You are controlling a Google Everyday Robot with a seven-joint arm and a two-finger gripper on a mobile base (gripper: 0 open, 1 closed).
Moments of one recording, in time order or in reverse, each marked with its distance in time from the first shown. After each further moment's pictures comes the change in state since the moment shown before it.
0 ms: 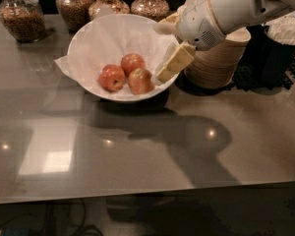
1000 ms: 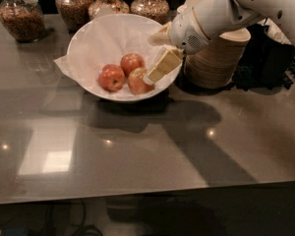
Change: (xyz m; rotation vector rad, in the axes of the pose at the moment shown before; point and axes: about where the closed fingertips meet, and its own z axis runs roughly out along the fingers) arm 0.022 -0.021 0.043 -0.063 0.013 0.092
